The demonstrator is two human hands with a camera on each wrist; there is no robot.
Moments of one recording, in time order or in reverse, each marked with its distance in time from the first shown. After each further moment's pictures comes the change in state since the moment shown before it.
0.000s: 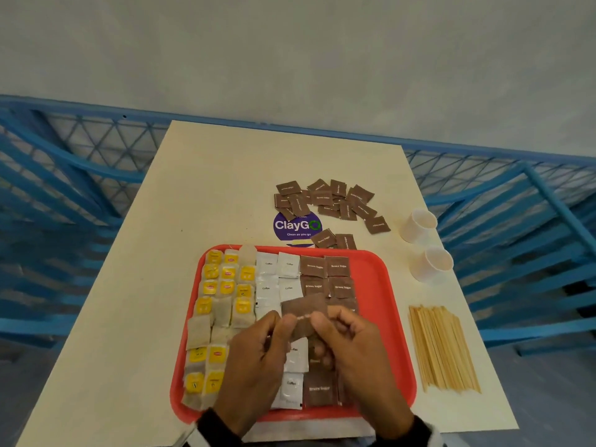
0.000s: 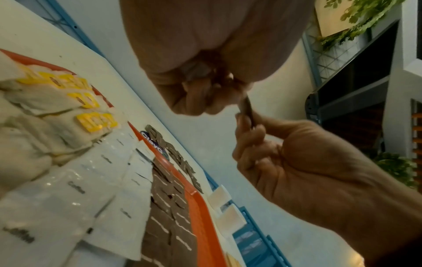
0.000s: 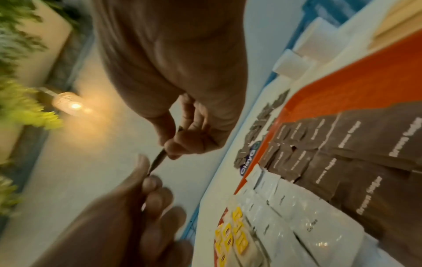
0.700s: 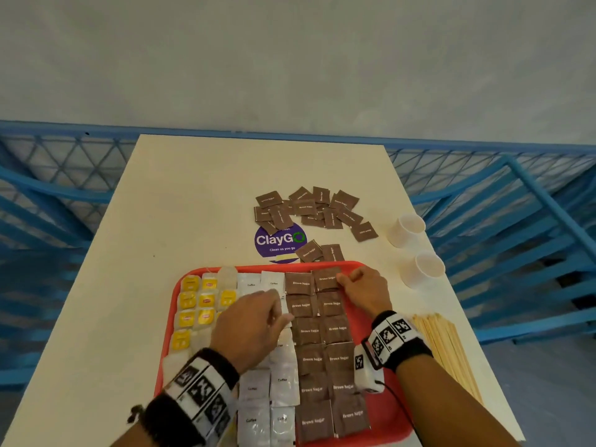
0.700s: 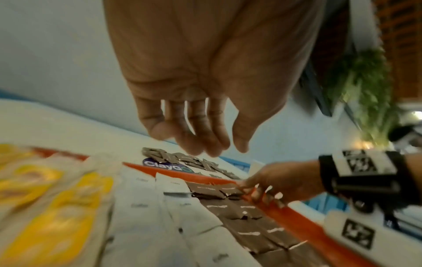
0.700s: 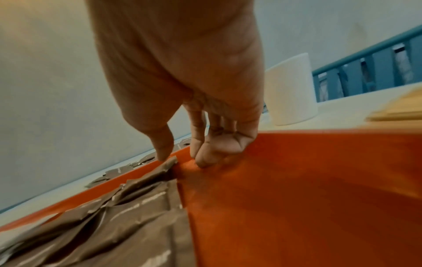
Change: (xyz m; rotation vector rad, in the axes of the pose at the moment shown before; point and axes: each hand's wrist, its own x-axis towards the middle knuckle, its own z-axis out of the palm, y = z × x) left_hand 0.107 -0.023 0.010 0.740 -0.348 0.074; right_hand 0.180 0.059 -0.101 -0.717 0.442 0.212
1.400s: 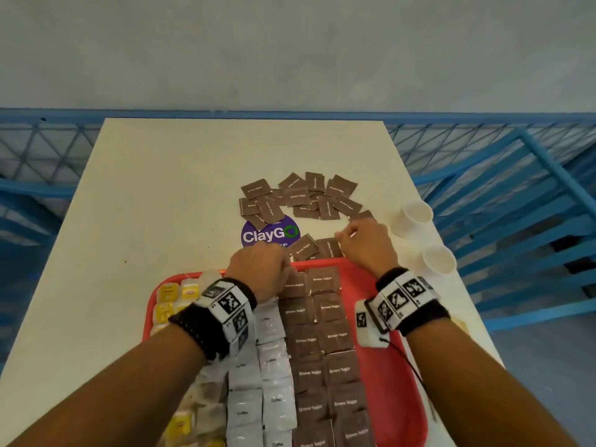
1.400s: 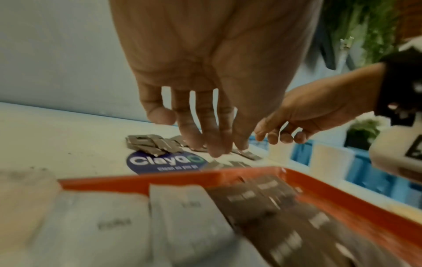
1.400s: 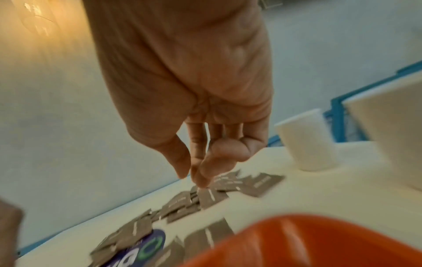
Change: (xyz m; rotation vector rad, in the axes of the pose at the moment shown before) left_hand 0.119 0.009 0.001 0.321 -0.151 0.052; right_hand 0.050 -0.051 -0.027 -0.144 0.005 -0.187
